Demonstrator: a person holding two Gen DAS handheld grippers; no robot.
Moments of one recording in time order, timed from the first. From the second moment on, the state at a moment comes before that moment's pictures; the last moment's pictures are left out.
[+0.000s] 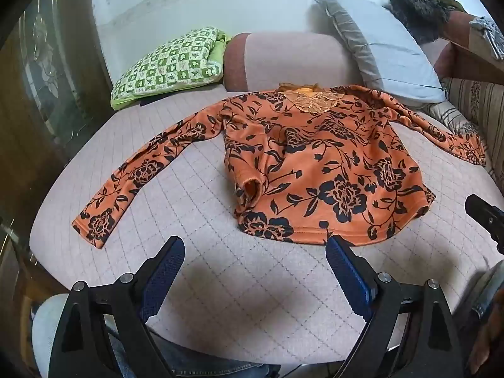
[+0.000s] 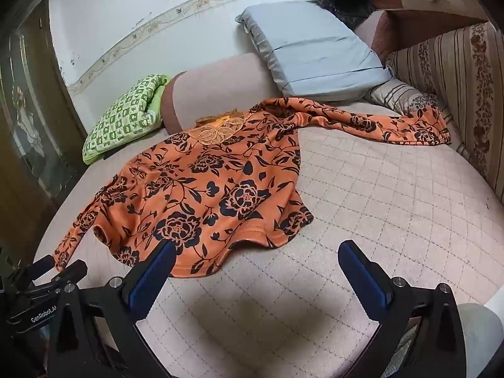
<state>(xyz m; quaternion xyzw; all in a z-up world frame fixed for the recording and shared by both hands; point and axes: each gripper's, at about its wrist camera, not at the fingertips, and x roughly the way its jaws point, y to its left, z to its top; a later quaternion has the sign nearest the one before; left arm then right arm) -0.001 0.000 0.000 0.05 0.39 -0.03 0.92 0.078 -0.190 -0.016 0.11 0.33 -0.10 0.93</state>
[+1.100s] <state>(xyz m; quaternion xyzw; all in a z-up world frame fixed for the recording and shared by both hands) 0.000 0.002 -0.001 0.05 0.38 -0.03 0.92 0.086 -0.182 -0.022 0.09 0.34 -0.09 0.93</state>
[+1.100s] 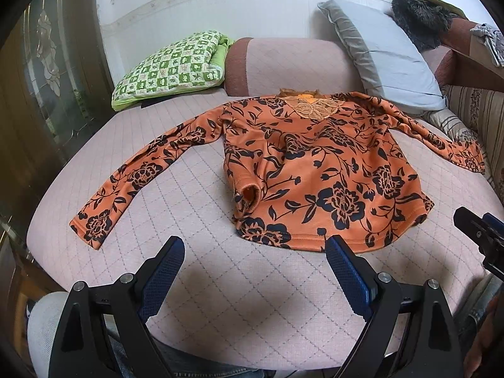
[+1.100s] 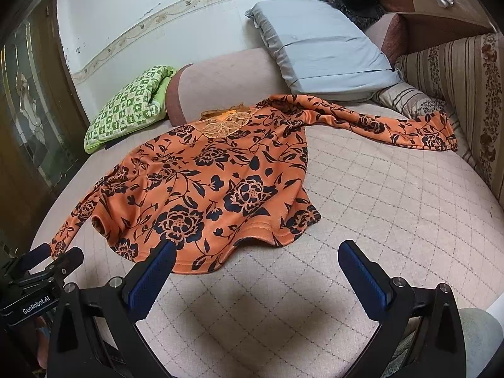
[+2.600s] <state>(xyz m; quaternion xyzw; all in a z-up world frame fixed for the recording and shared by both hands) -0.002 0.002 -0.002 0.05 0.38 -0.02 0.92 0.085 -0.181 -0.016 0.08 0.34 -0.09 0.93</state>
